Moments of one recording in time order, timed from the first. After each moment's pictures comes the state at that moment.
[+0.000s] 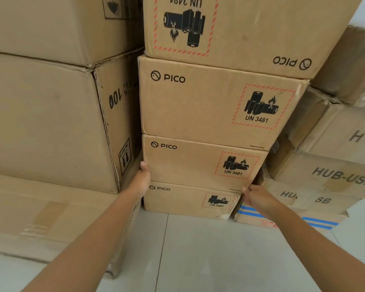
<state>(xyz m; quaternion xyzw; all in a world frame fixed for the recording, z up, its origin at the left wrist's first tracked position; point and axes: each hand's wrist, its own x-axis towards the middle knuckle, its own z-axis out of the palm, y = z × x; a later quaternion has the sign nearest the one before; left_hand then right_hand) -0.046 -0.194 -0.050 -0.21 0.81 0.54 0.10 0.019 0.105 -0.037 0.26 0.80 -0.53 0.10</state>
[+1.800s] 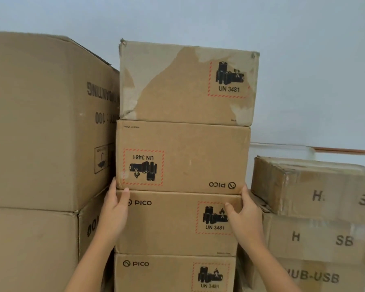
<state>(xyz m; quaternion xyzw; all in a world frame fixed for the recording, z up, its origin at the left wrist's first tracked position) -0.038 -0.192 0.176 0.08 0.72 0.66 -0.22 0.028 0.067 0.183 0.06 0.82 -0.46 -0.33</state>
